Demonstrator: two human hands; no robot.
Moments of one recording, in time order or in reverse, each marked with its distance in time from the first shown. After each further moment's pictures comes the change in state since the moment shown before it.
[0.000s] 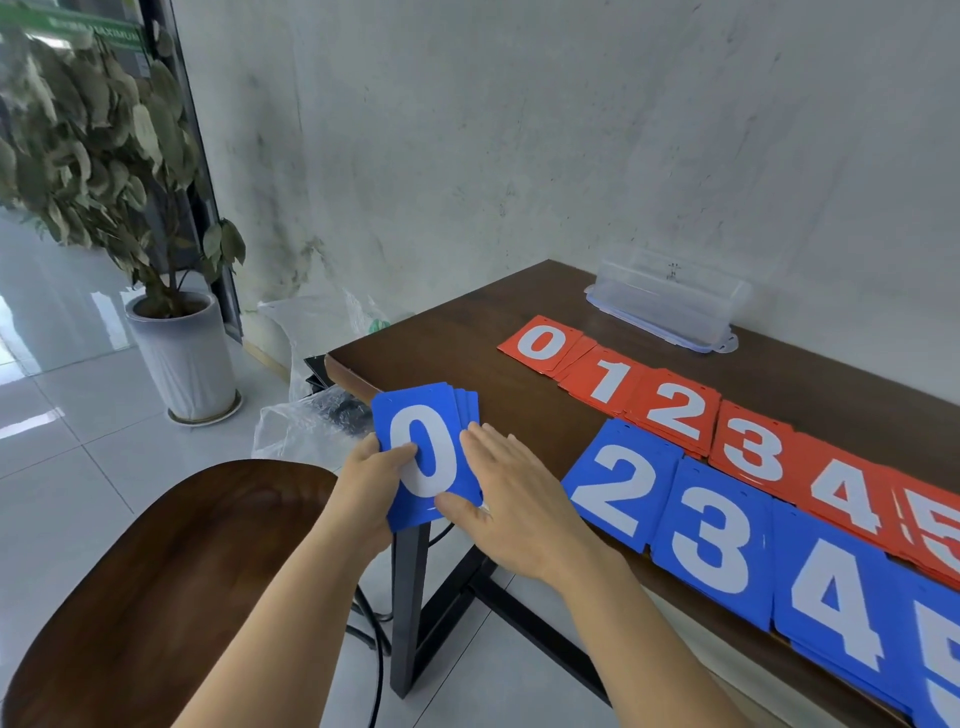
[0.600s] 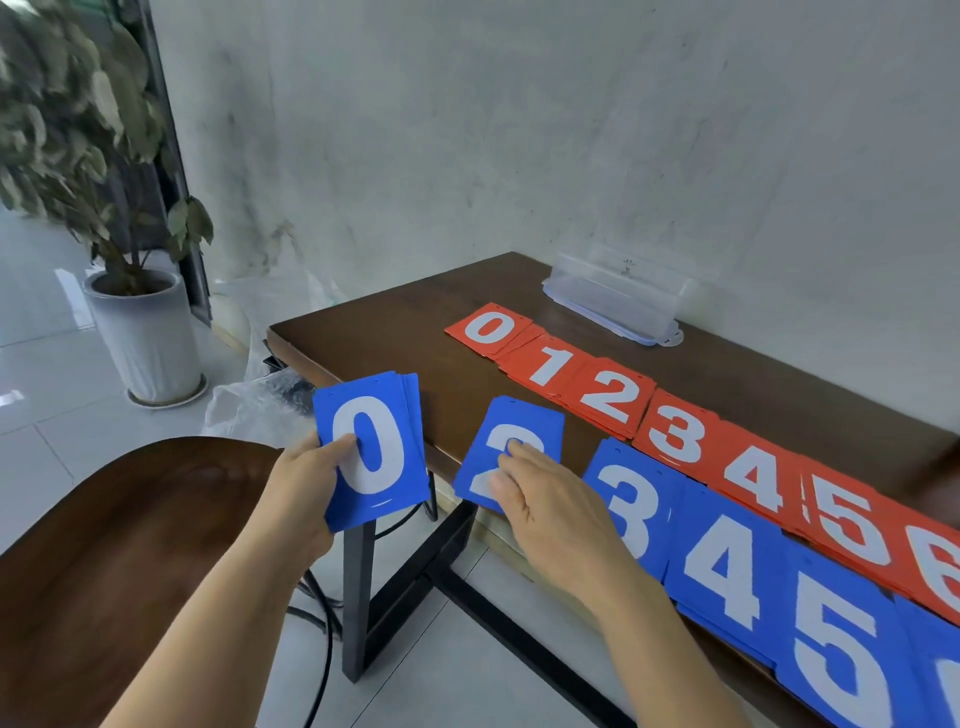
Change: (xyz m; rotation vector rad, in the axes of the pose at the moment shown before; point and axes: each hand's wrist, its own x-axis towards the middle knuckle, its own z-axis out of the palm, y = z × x) left_hand -0.037 -0.015 0.021 -0.089 0.079 -0.003; right_hand -0.079 0.059 -0.028 0.082 0.037 0.182
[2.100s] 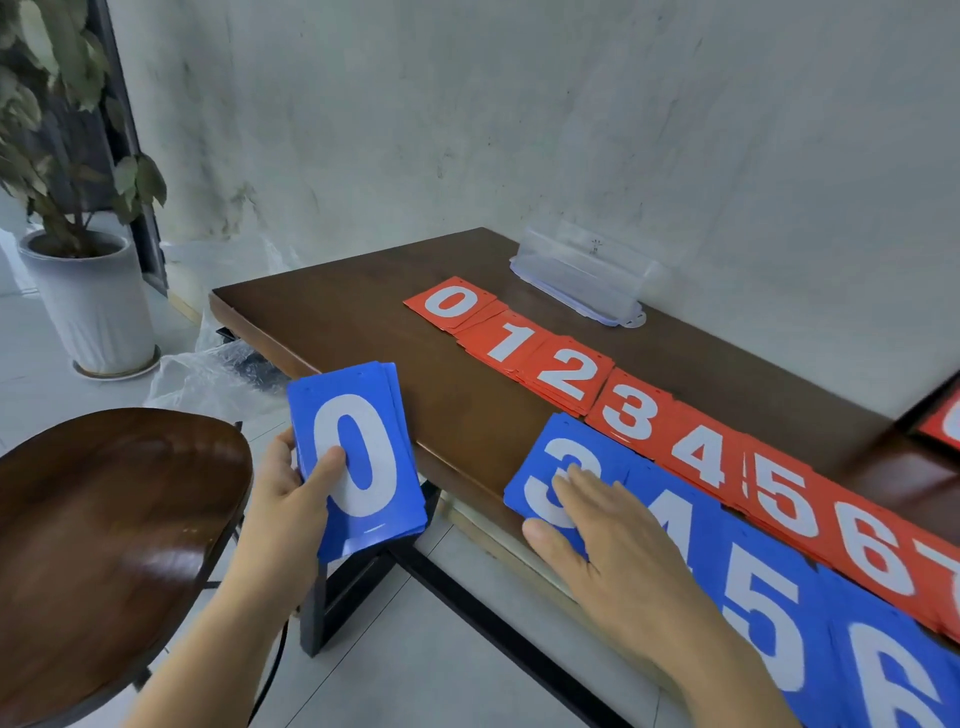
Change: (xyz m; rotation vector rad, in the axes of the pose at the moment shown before) left_hand -0.044 -0.046 0.022 -0.049 -0.055 0.192; right_hand -0.069 0.051 -0.029 -0.160 -0.090 0.123
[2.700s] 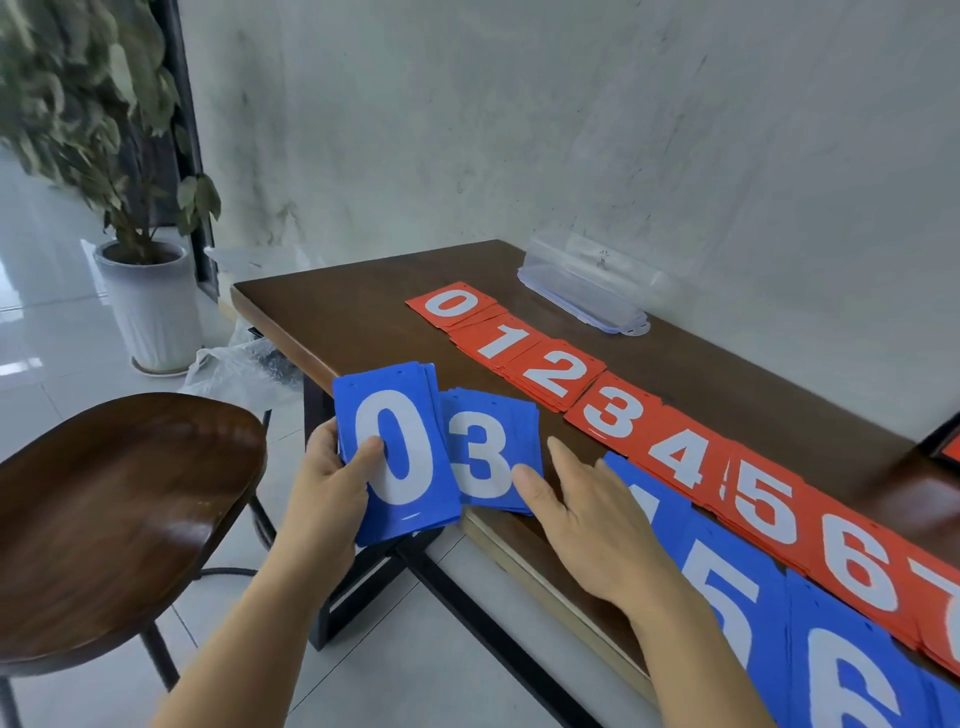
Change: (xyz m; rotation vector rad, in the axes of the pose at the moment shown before) left_hand -0.036 -0.014 0.051 -0.013 0.037 0.007; right_hand -0.002 0.025 -0.016 0.223 0.010 -0.020
